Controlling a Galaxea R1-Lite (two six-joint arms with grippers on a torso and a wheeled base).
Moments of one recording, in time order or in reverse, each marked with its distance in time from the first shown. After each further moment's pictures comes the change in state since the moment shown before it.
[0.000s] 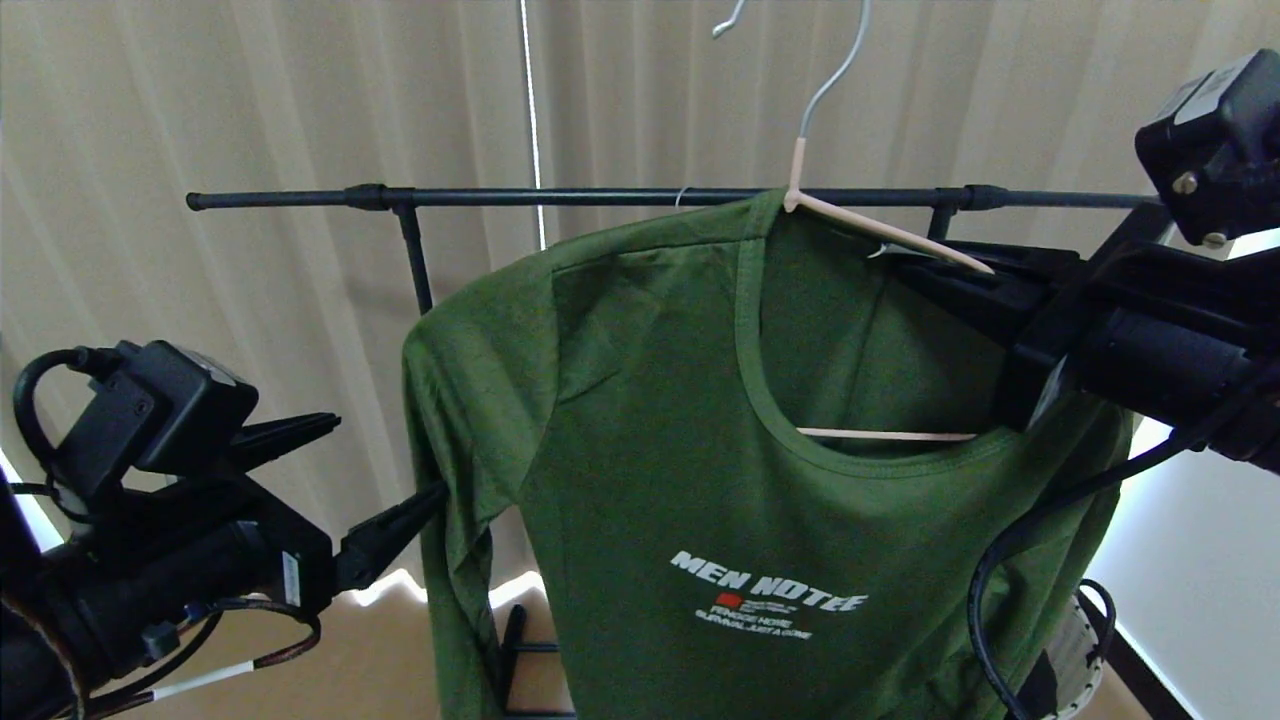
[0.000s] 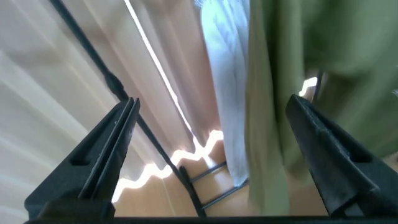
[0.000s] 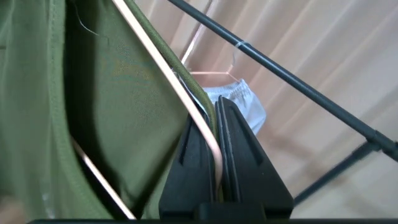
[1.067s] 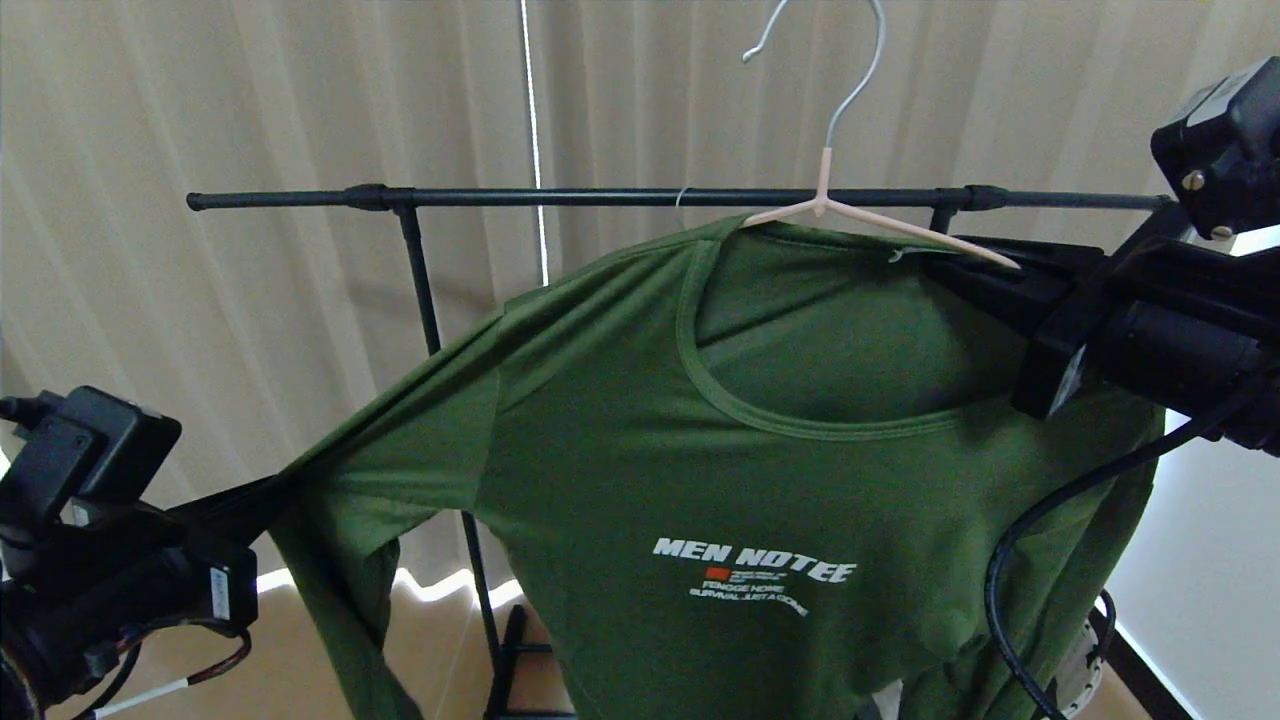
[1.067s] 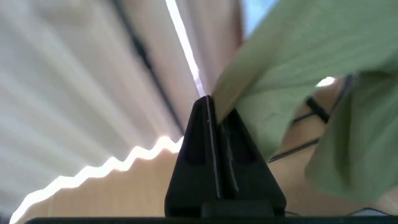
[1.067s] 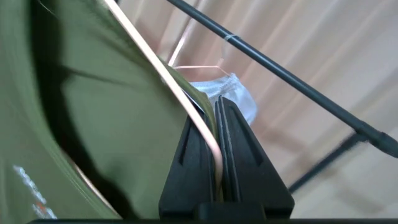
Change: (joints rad) left arm 0.255 -0.039 0.108 -0.004 -0.003 0.000; right arm -0.080 -0.014 0.010 0.003 0.010 0.001
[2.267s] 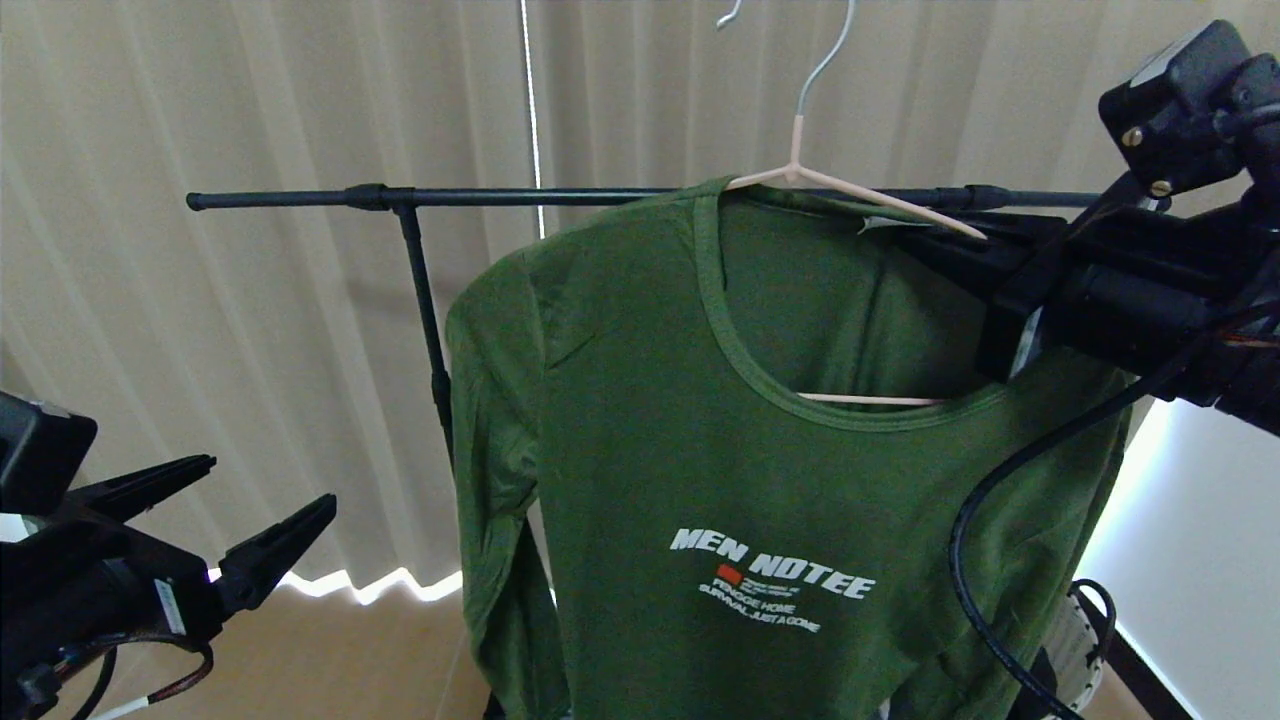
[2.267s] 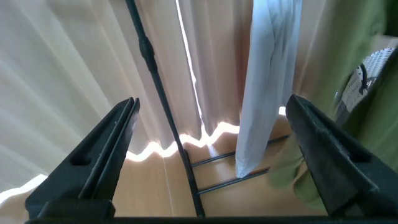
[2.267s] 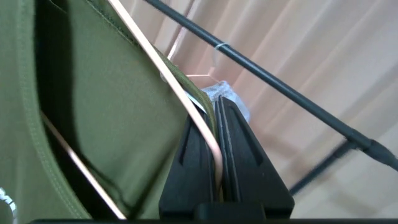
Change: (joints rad) left arm 0.005 -0.095 0.020 0.001 -0.069 -0.094; right arm 0.015 0.067 -0.085 0.009 -0.003 -0.005
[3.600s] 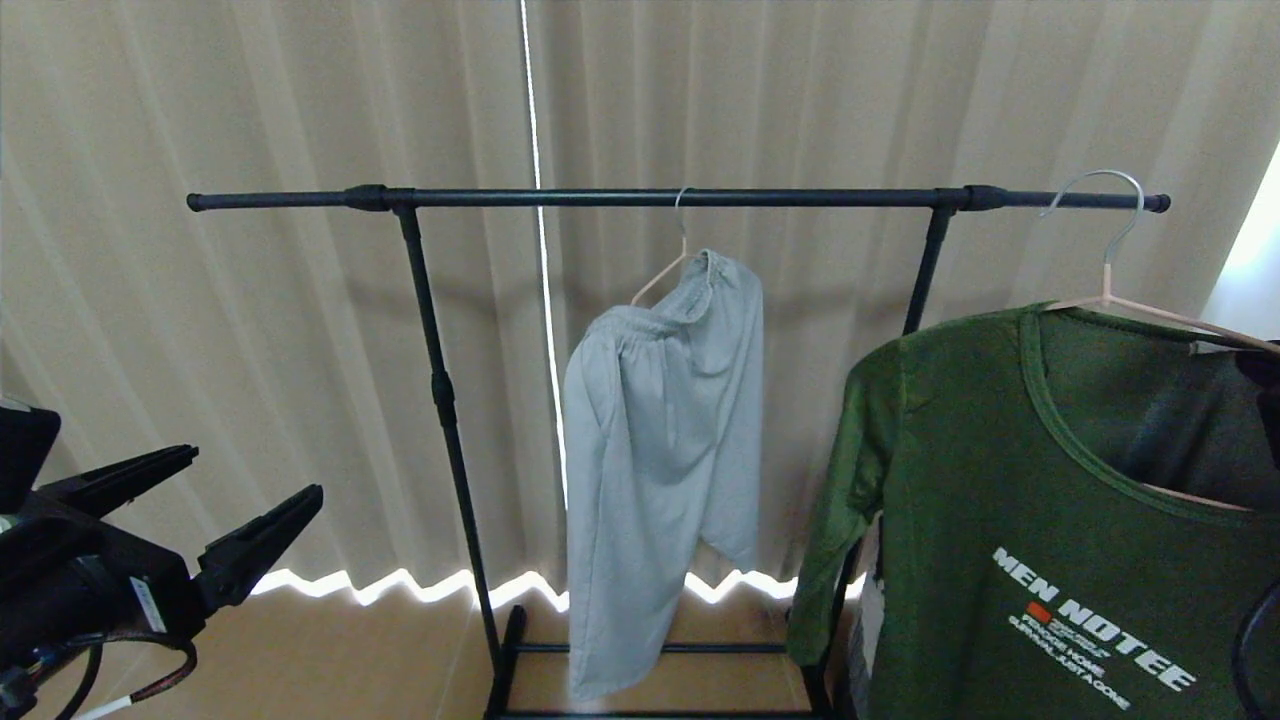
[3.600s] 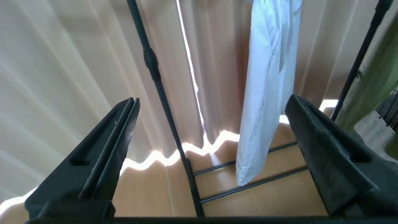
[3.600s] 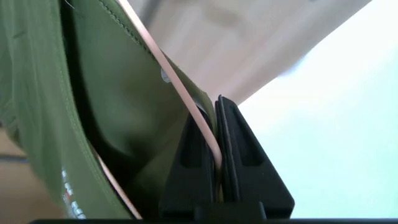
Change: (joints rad) left arm 0.004 -0.033 -0.006 0.000 0.001 0.001; right arm -0.470 -0.255 0.103 0.462 -0.305 -0.051
